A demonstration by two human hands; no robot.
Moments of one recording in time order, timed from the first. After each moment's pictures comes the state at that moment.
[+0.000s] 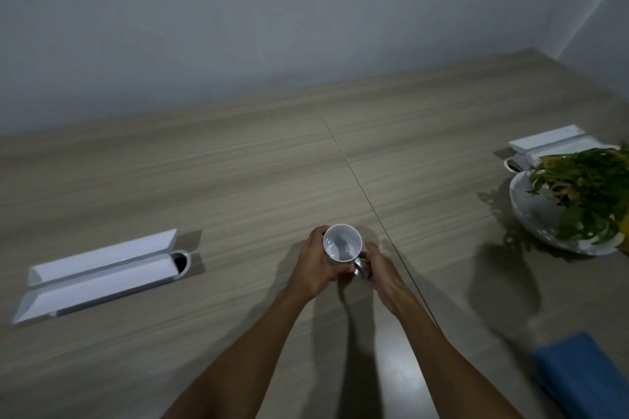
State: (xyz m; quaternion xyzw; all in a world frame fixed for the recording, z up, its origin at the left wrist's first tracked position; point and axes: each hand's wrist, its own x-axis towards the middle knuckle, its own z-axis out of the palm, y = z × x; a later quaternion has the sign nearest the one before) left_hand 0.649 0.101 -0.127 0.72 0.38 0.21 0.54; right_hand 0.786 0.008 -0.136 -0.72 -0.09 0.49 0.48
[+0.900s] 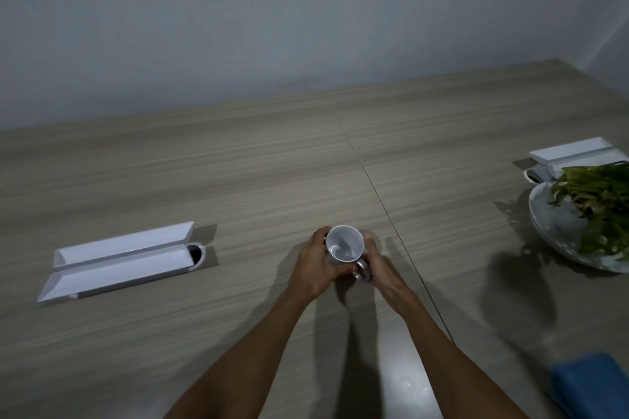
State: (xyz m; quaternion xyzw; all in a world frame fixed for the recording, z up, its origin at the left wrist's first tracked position) left_hand 0.630 0.106 -0.126 0.73 0.41 0.23 0.49; right_hand 0.769 0.020 -0.122 -0.74 -0.20 0.49 0.41
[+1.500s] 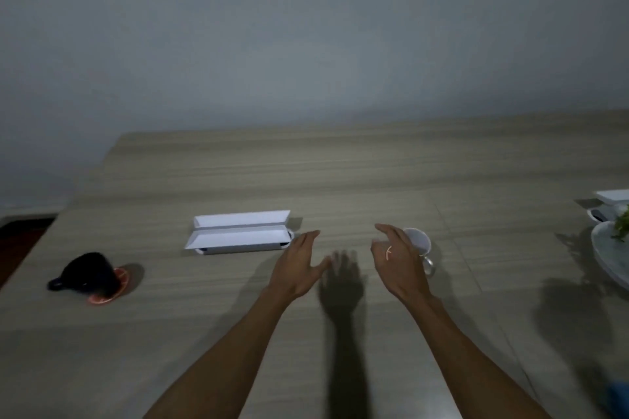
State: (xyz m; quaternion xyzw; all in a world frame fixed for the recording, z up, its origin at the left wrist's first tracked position) left_hand 0.415 0.094 -0.032 0.81 0.49 0.15 0.28; right_hand 0.614 0.007 -0.010 -0.77 -0.50 0.16 0.38
